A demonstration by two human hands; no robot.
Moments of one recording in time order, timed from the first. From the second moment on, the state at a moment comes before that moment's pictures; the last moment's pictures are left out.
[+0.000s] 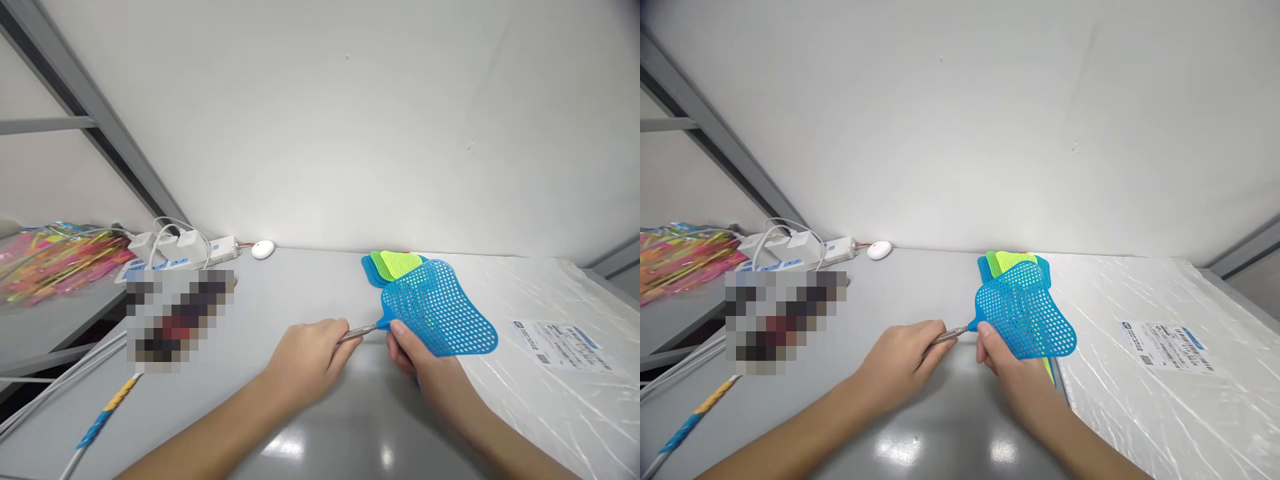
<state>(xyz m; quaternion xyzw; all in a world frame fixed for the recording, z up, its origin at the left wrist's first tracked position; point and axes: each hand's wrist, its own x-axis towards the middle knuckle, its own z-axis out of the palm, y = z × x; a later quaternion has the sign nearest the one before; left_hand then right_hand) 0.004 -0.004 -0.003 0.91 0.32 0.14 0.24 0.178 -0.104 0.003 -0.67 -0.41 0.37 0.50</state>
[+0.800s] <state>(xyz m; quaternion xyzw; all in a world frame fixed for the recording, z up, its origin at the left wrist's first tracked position) 0.056 -0.039 -0.003 0.49 0.31 0.33 0.75 0.149 -0.117 -0.021 -0.51 -0.40 0.55 0.53</state>
